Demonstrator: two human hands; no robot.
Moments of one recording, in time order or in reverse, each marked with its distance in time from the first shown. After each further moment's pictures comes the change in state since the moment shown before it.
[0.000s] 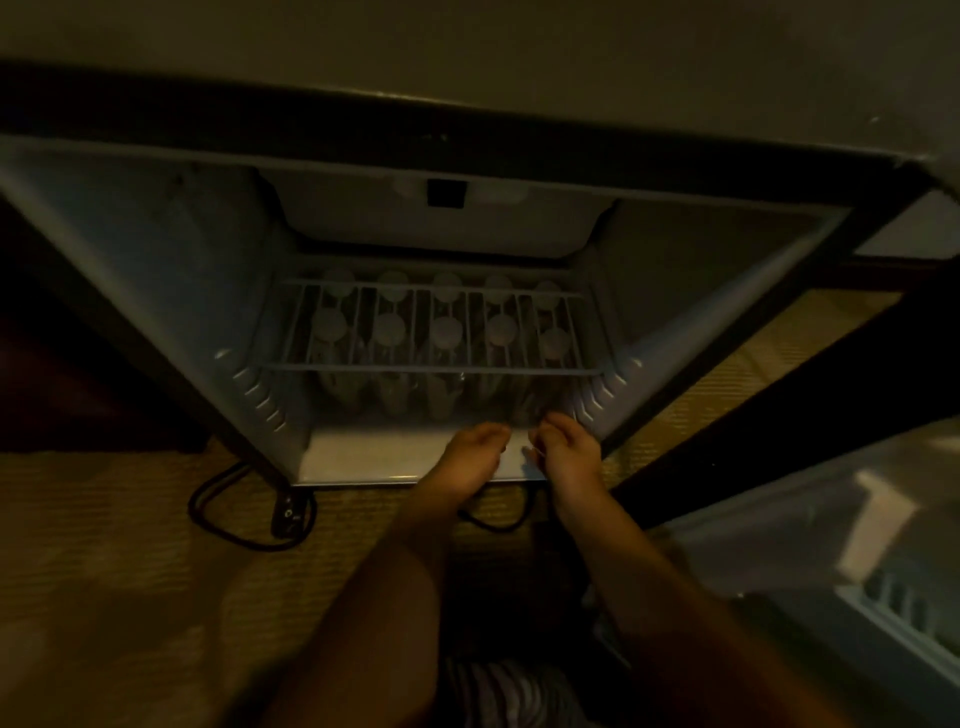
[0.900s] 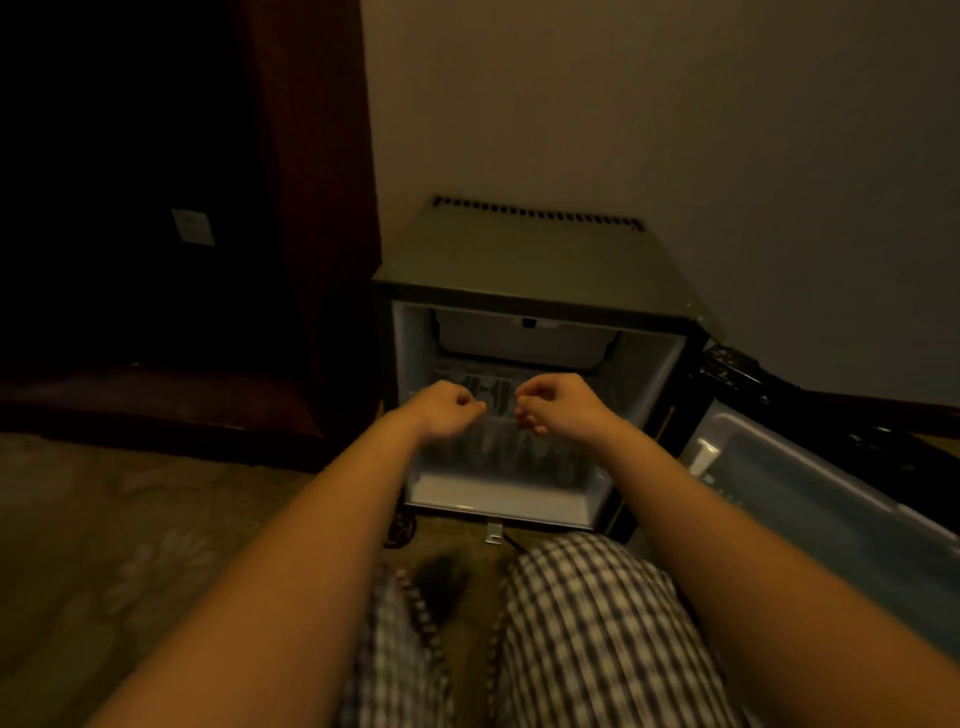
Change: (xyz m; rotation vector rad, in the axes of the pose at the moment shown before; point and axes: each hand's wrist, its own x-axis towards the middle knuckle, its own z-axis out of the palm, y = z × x) left_hand -0.244 0.090 -0.100 0.737 0.283 0.401; right_hand -0.229 -0.163 -0.005 -0.664 -0.545 -0.560
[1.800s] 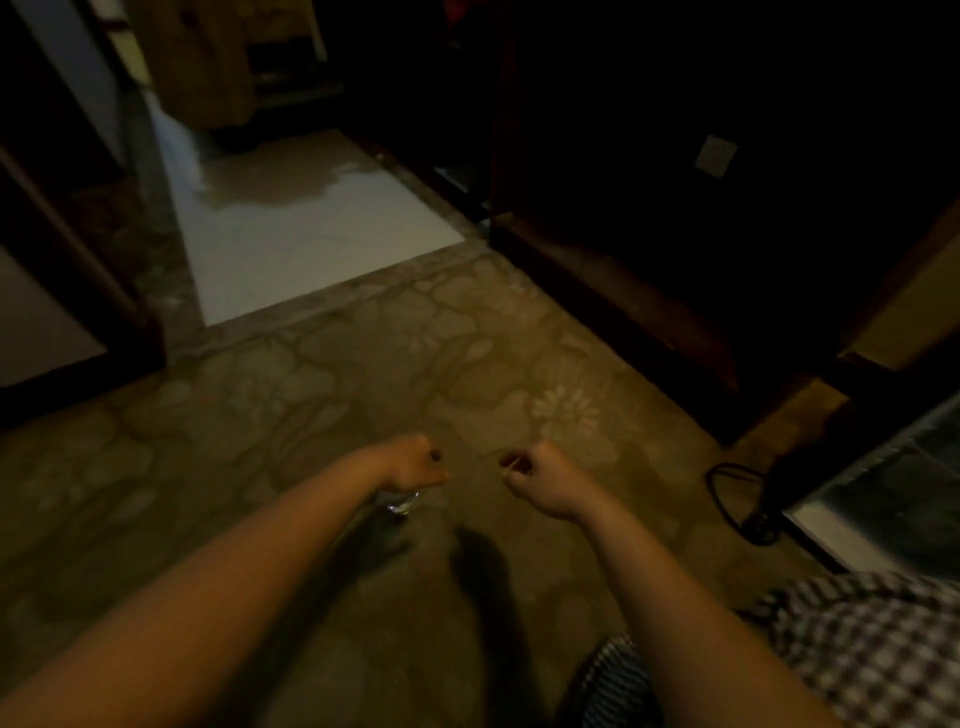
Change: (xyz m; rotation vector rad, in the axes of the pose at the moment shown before) left_hand -0.396 -0.308 -0.068 0.056 0.059 -0.821; right_hand -0.178 -0.109 0.388 -0.549 -0.957 -0.471
